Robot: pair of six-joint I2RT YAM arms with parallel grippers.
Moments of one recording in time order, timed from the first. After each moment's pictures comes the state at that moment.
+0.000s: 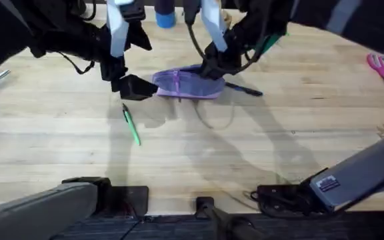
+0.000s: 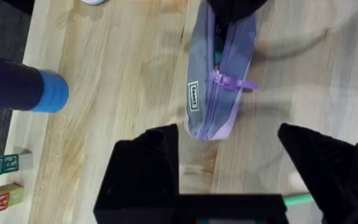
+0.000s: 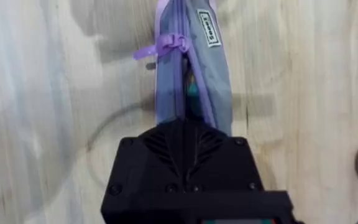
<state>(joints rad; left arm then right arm) 0.00 1.36 1.13 -0.93 0.63 1.31 0.43 1.80 1.47 -0.93 -0.44 -0.97</state>
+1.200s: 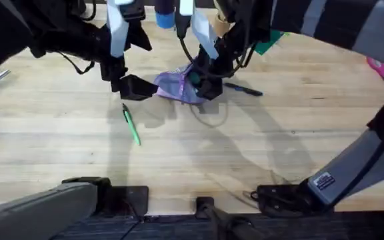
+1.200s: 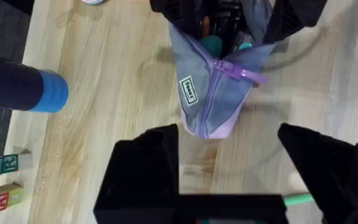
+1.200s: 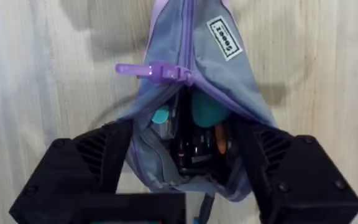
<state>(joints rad) 0.00 1.36 1.13 -0.93 0.63 1.31 0.45 1.89 1.48 -0.89 -0.43 -0.98</state>
